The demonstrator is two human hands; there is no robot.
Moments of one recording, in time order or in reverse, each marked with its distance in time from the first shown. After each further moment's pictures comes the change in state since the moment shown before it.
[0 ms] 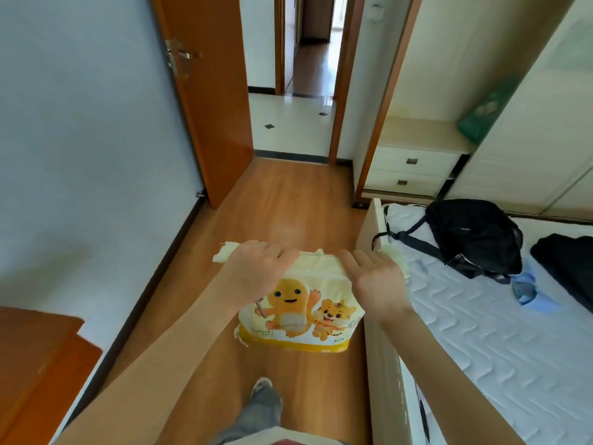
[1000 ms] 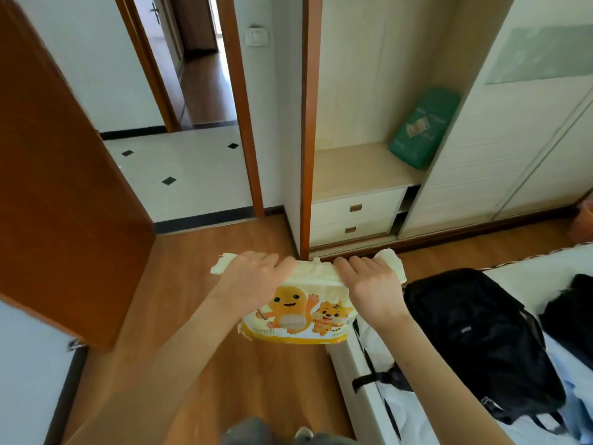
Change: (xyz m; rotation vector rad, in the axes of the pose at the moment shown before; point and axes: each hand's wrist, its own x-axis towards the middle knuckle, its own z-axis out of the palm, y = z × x) left_hand 0.631 -0.260 0.311 -0.190 -0.083 0.255; right_hand 0.377 0.460 0.309 -0.111 -0.015 0.315
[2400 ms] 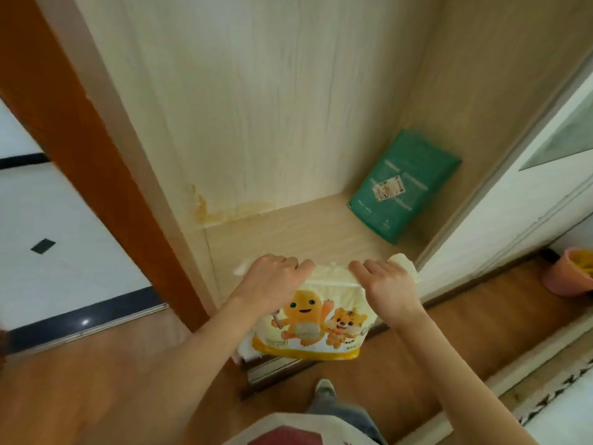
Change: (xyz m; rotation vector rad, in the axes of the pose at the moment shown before) left_hand 0.667 -0.214 0.242 -0.026 -0.069 0.161; right_hand 0.368 0.506 0.318 -0.189 -0.277 0.127
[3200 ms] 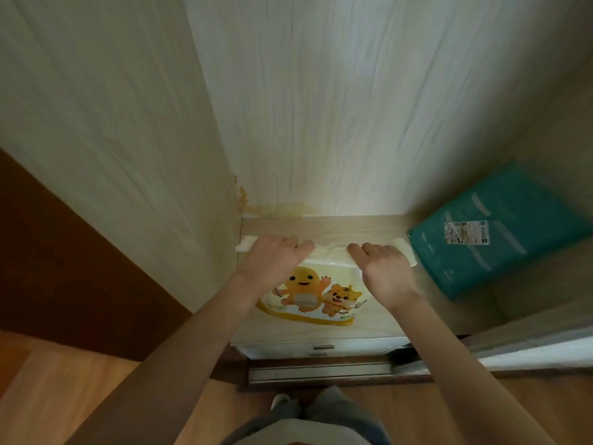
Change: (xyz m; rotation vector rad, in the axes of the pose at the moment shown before) left_hand 0.117 -0.086 0.049 0.000 -0.094 -0.339; right_hand 0.186 0.077 0.107 0.162 -0.070 -0.267
